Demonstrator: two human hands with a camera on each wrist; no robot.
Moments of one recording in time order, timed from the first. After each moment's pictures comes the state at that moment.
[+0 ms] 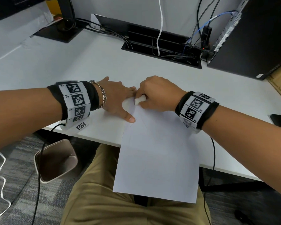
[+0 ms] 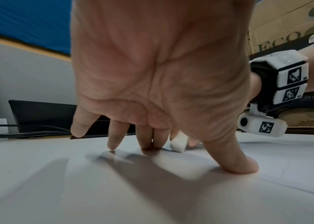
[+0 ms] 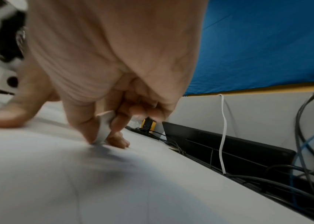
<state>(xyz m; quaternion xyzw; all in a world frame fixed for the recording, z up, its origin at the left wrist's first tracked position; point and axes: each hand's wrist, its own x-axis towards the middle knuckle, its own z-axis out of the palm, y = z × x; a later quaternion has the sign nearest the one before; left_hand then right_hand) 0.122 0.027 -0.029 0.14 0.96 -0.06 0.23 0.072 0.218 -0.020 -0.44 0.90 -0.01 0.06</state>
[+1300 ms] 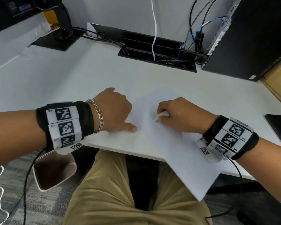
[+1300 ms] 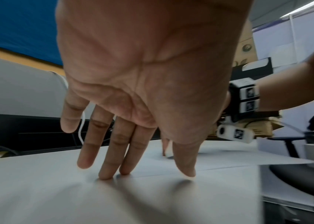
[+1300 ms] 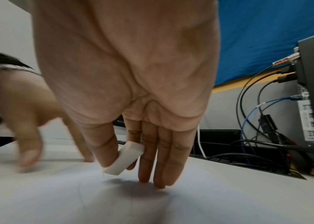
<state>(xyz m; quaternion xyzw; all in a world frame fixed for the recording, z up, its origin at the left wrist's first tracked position) 0.163 0.052 -0.016 0.17 0.96 -0.15 0.16 0.108 0.299 -0.022 -0.31 0.93 -0.10 0.14</state>
